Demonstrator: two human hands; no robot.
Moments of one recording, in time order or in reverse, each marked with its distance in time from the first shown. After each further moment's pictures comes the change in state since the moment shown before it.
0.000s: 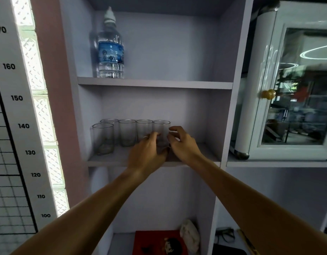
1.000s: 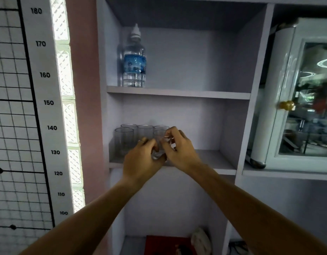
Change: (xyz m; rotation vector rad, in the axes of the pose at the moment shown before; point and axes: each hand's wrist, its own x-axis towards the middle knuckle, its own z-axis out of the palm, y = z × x) left_hand -0.021 -0.040 -0.046 -0.005 0.132 0.085; right_hand -0.015 -0.039 0.039 -0.108 -0.042 -0.415
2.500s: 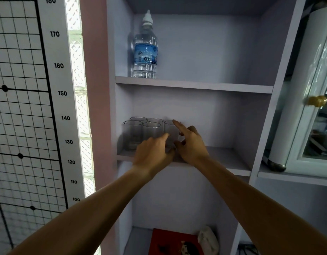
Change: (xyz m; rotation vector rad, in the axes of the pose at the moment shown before) left_hand 0.013 -0.001 0.016 0.212 -0.029 -0.001; right_hand 0.019 0.029 0.008 -0.205 -0.102 0.150
